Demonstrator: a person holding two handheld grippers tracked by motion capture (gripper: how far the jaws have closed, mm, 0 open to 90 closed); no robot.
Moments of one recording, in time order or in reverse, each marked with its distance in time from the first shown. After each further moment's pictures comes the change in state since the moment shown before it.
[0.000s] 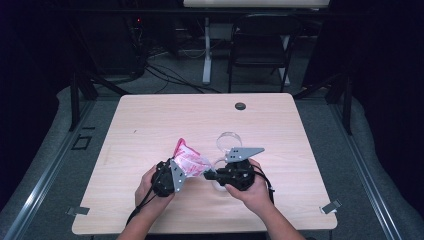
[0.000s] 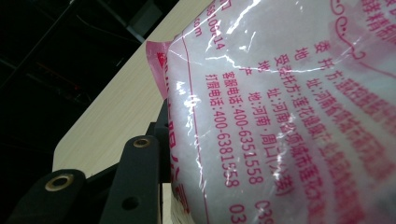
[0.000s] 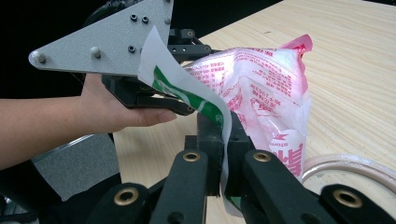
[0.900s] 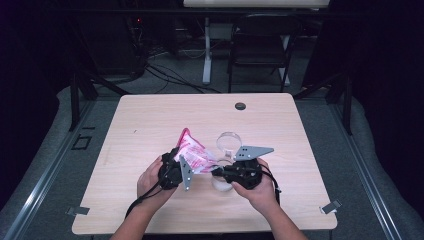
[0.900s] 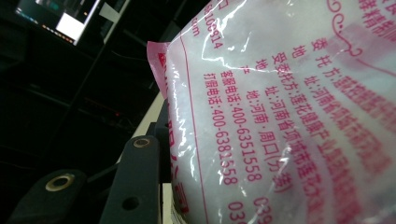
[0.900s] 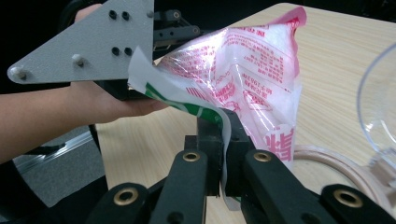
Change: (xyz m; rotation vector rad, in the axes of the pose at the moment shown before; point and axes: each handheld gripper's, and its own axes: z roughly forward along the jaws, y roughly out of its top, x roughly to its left) left arm 0.003 0.028 0.005 -0.046 0.128 0.204; right arm -0.008 -0.004 -0.016 -0.041 -0.066 0.013
